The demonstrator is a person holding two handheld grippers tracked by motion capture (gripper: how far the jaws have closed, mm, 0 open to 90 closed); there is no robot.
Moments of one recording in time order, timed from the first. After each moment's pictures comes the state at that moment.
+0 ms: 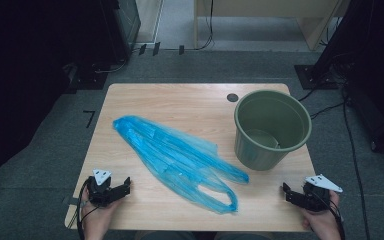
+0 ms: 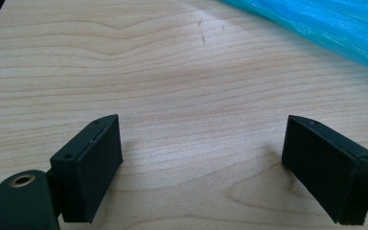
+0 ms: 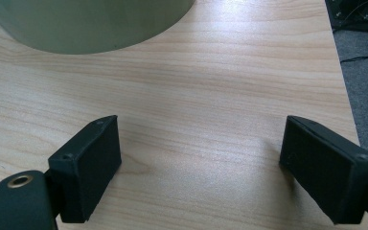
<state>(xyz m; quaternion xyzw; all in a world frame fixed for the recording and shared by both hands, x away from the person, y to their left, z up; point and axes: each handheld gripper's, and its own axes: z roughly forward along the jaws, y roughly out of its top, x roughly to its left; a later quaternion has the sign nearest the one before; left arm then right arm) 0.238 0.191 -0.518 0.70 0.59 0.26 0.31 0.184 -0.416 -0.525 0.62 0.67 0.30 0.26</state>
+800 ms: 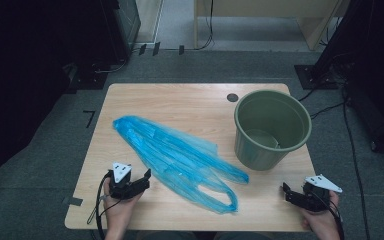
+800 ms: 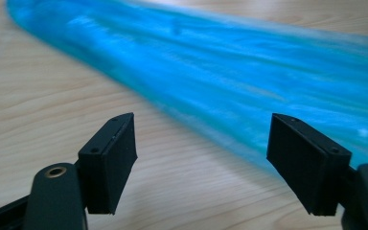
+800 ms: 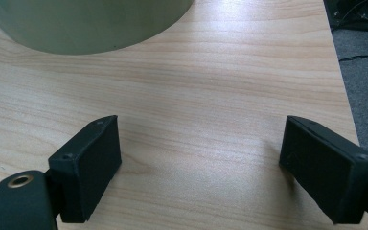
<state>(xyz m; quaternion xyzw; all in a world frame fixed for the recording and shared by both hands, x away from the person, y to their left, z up) 0.240 0.128 -0.491 0.70 0.54 0.24 0.39 0.184 -0.415 -0.525 0.63 0.67 0.30 0.26</state>
